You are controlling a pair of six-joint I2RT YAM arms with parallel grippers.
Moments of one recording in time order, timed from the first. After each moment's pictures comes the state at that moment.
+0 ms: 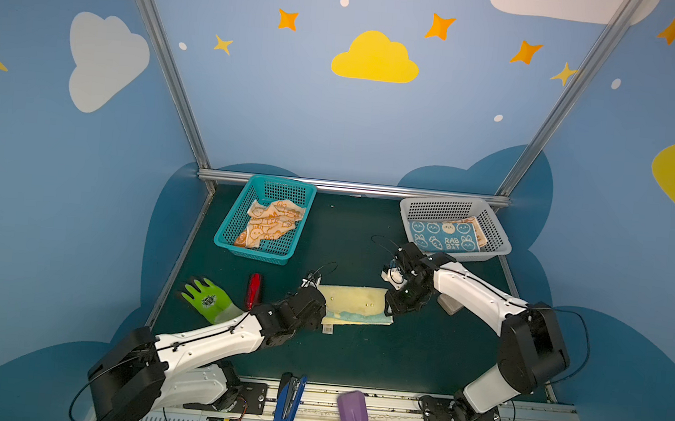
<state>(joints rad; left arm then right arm) -0.87 1.12 0.56 -0.29 -0.40 -0.47 0.56 1.59 1.12 -0.97 -0.24 0.13</state>
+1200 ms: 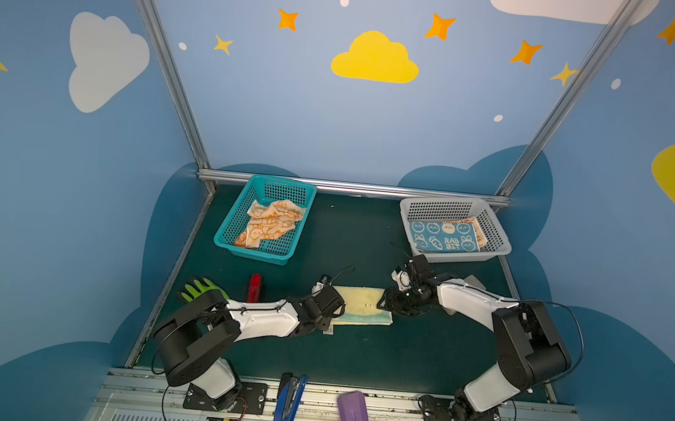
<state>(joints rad) -0.87 1.55 0.67 -0.21 -0.35 -0.55 0.49 1.65 0.86 -0.44 -0.40 0.49</state>
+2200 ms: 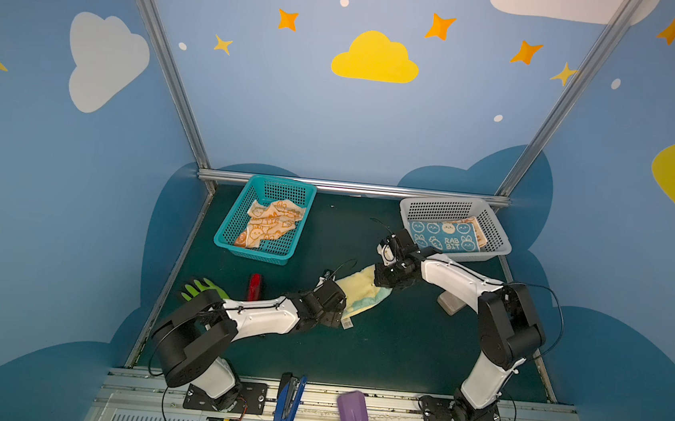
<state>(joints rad) -0.85 1.50 0.69 -0.19 -0.32 -0.51 0.55 1.81 1.26 -0.63 -0.20 0.33</state>
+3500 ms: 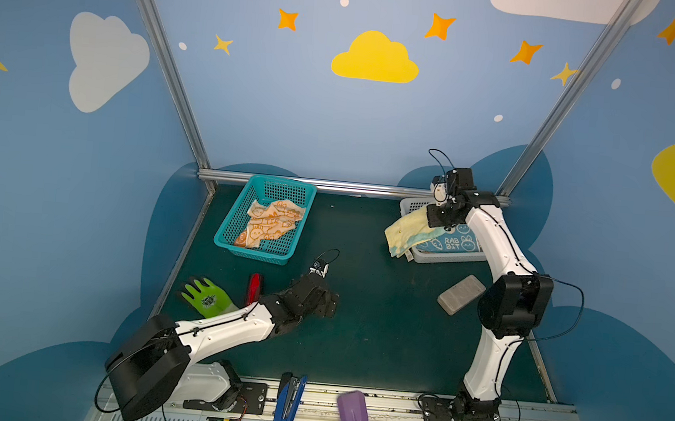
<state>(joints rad) -0.80 1.27 0.62 -0.12 -0.29 -0.41 0.16 2.00 1.99 -0.97 0.03 -0.12</state>
